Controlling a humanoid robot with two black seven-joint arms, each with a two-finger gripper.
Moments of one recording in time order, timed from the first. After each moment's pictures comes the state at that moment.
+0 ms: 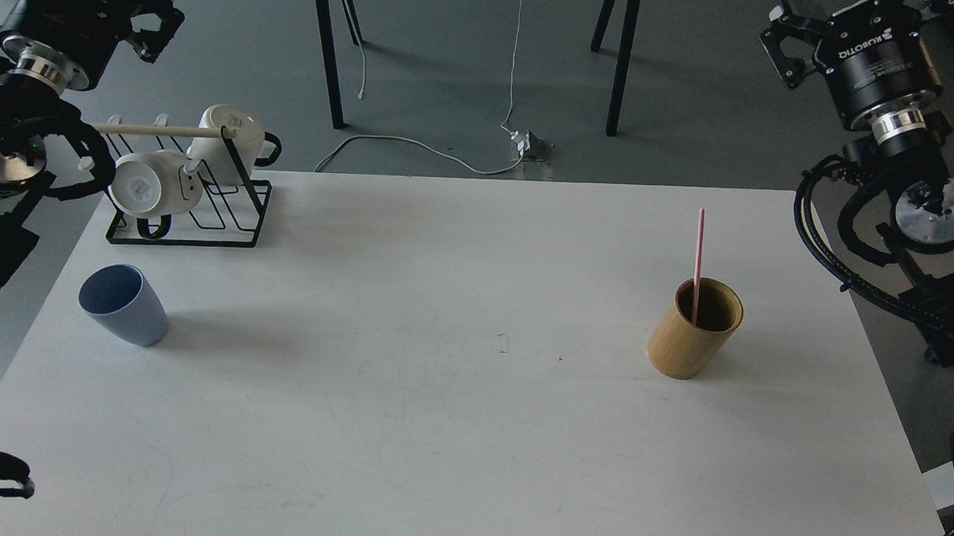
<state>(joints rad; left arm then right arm) -0.96 0.50 -0.76 -0.58 -0.29 -0.49 -0.17 0.85 -0.41 0.94 0.78 0.23 0.49 0.20</state>
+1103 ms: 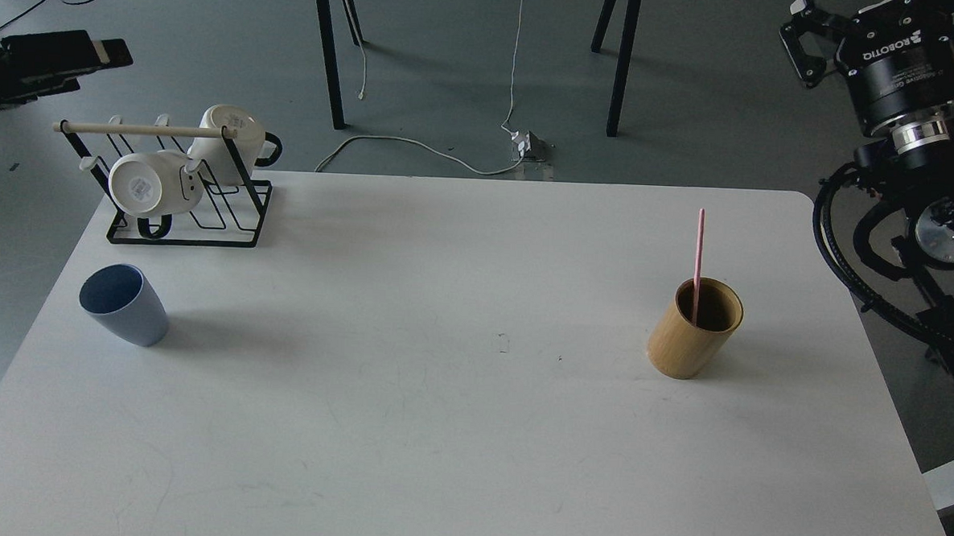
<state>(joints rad) -0.87 1.21 -0.56 -1.31 1.23 -0.49 -0.17 0.74 -0.45 1.04 0.93 0.23 0.49 0.20</state>
